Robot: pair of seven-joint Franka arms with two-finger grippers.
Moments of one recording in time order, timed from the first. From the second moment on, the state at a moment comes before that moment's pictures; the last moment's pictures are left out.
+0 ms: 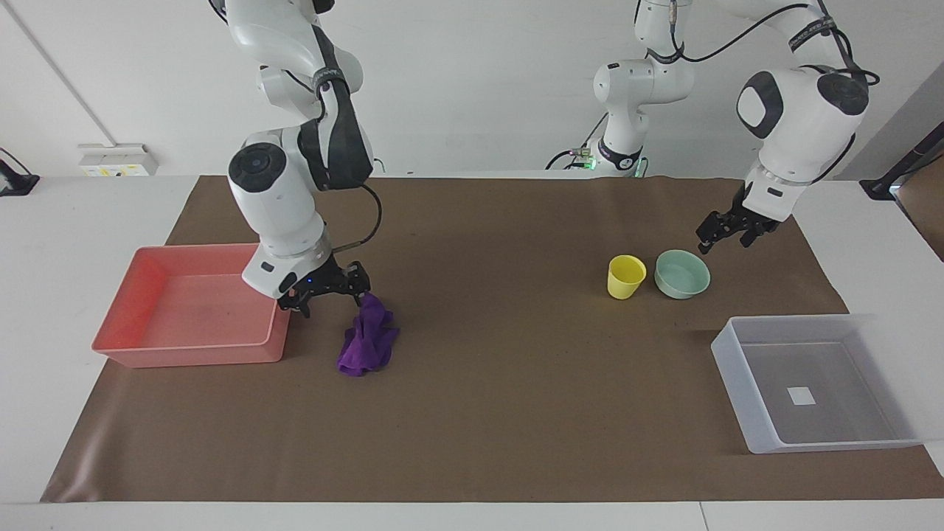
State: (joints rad) left arm -0.03 -0.15 0.00 -2.24 -0.02 2.11 -0.11; right arm 0.27 0.27 -0.09 -1.81 0.06 2.10 -0.05
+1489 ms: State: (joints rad) left arm 0.01 -0.09 0.00 -2.36 -0.02 2.22 -0.11; right arm 0.27 0.16 -0.10 -1.85 0.11 2.04 -0.05
